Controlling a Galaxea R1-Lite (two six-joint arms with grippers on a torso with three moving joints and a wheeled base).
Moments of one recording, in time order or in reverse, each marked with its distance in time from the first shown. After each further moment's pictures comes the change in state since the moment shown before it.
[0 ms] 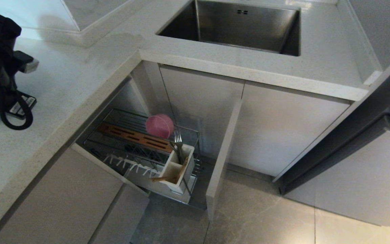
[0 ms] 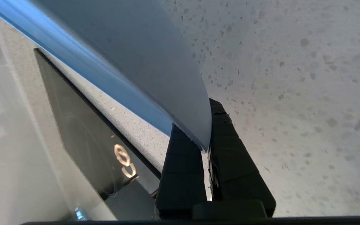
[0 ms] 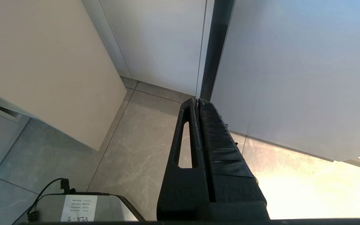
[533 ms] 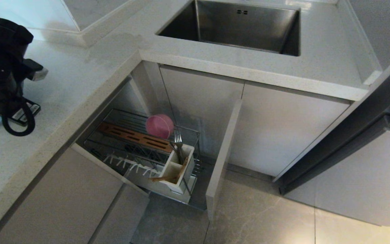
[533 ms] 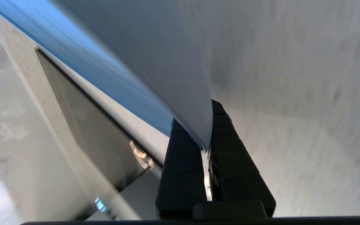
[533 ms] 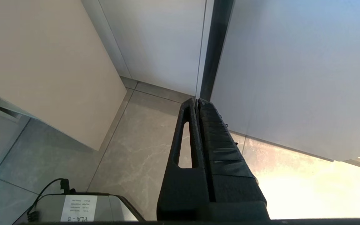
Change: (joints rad) left arm -0.036 0.009 -0.001 0.100 0.036 0.013; right arm 0.000 0.000 0.000 0.000 0.000 0.000
